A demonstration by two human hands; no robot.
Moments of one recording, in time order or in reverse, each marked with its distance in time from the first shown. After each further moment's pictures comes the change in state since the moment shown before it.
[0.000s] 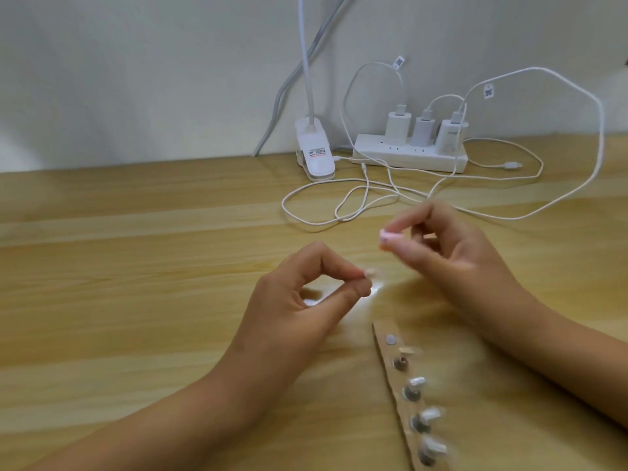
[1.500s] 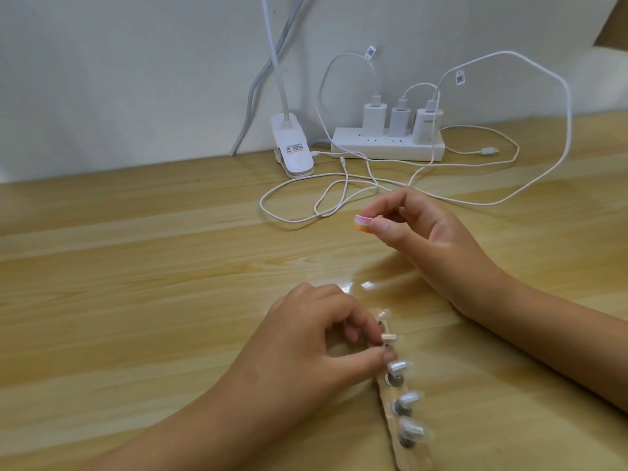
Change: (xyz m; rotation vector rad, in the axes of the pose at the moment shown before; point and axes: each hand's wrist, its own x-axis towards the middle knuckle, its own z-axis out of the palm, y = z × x) left_hand -0.008 0.010 0.011 0.401 -0.362 -0.004; right_hand 0.013 0.017 -0.008 0.040 0.013 0.096
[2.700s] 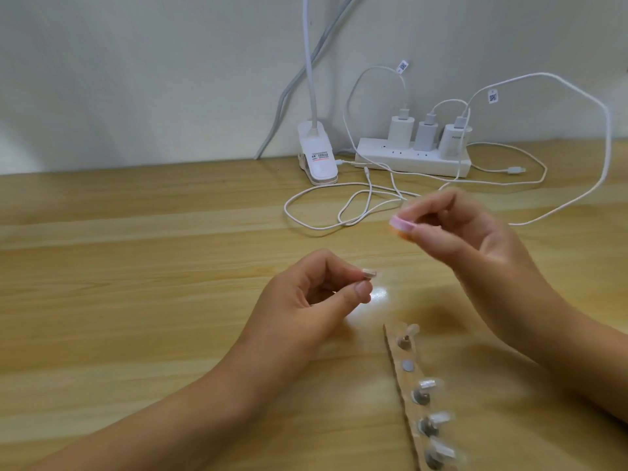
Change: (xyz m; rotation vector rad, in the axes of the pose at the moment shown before) left_hand 0.012 -0.014 -0.014 -0.655 0.230 -0.122; right_hand -0.007 -0.018 0.000 0.053 0.001 -0.067
